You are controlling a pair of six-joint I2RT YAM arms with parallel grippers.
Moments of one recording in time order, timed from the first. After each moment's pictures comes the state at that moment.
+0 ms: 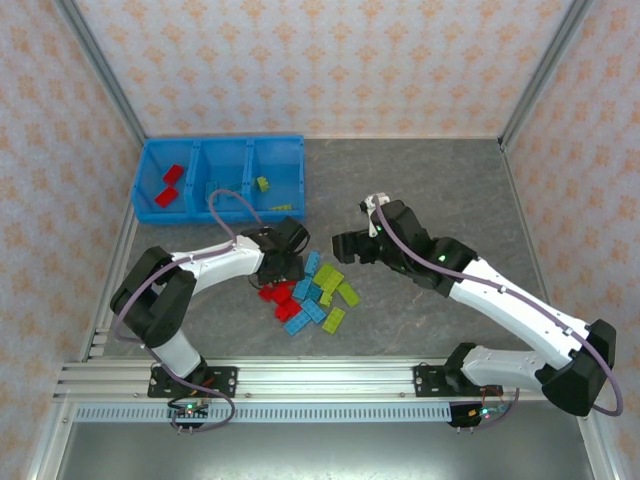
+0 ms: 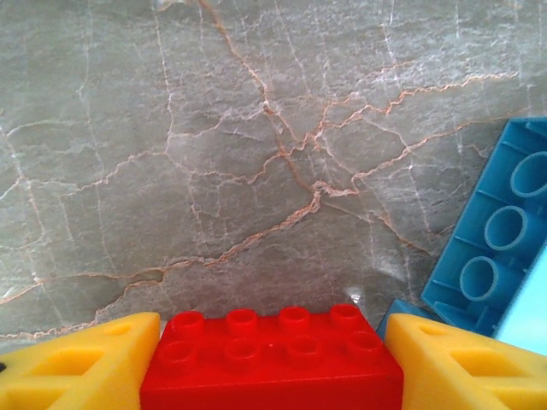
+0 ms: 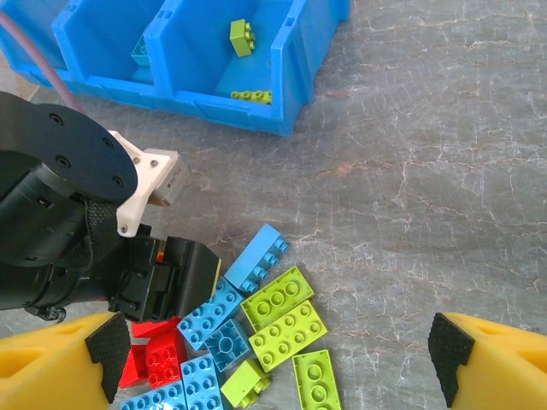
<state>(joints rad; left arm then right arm) -0.61 1.65 0.97 -0.63 -0.10 -0.80 0.81 1.13 1.06 -0.60 0.12 0.44</state>
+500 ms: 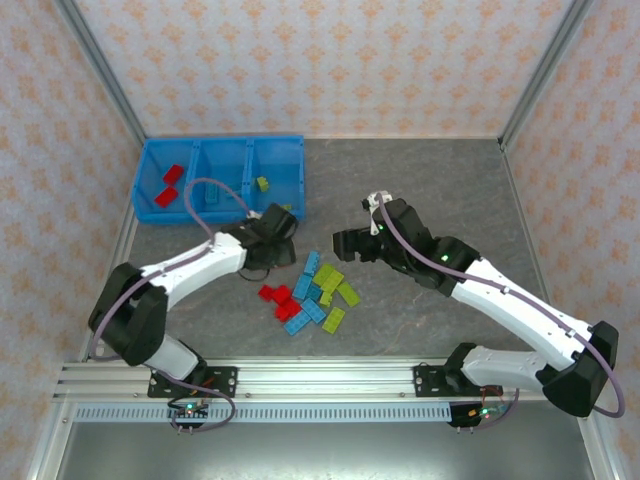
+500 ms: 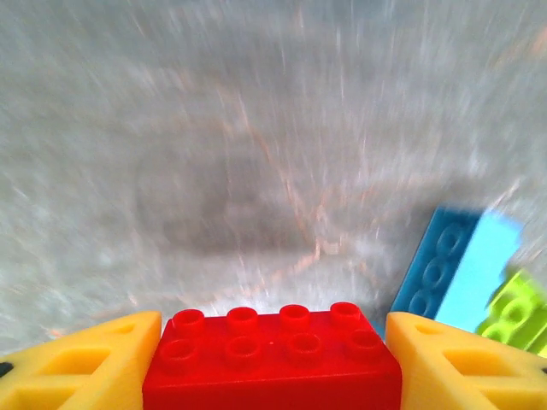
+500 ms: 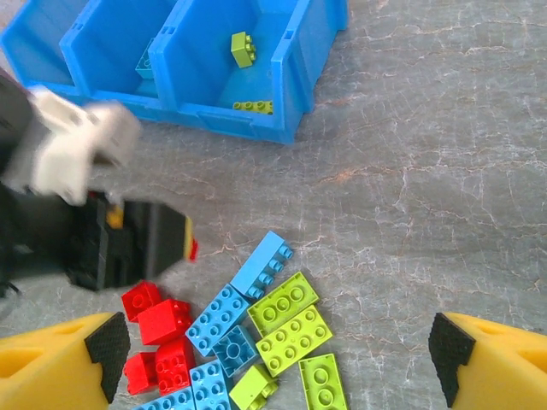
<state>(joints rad) -0.53 1.49 1.02 -0.68 -0.19 -0.78 0.81 1.12 1.08 -0.61 0.13 0.46</state>
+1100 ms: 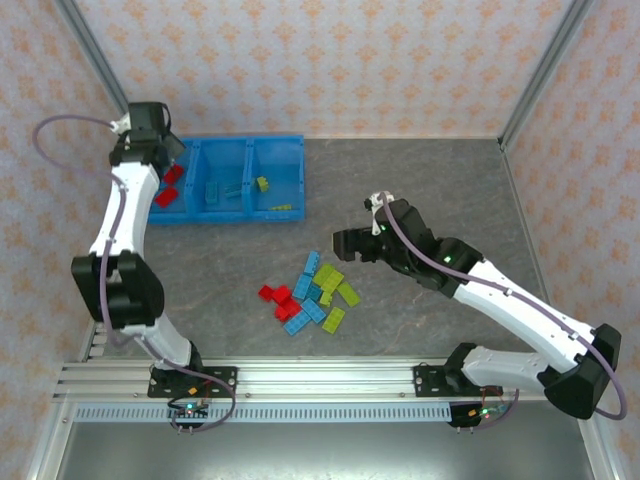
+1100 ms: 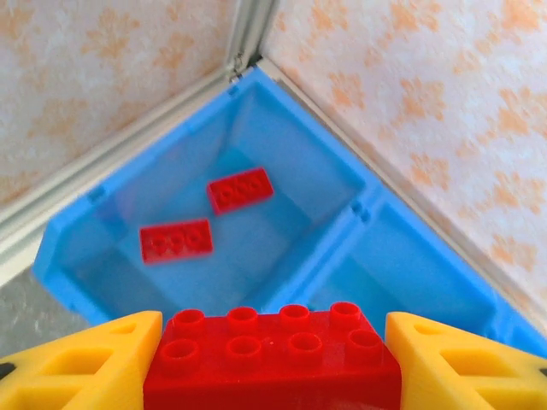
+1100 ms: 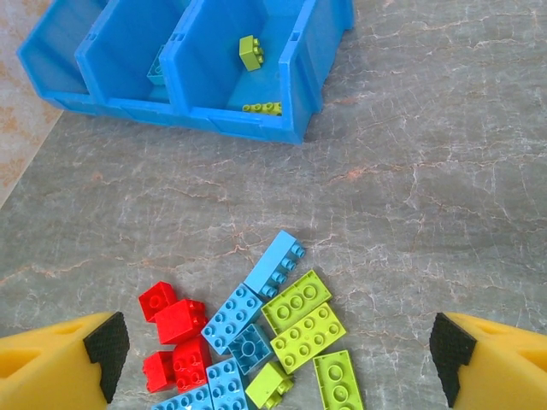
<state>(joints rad) 0.19 1.76 1.75 -0.75 -0.27 -0.66 0.81 1.10 1.07 -0.61 0.11 0.50</state>
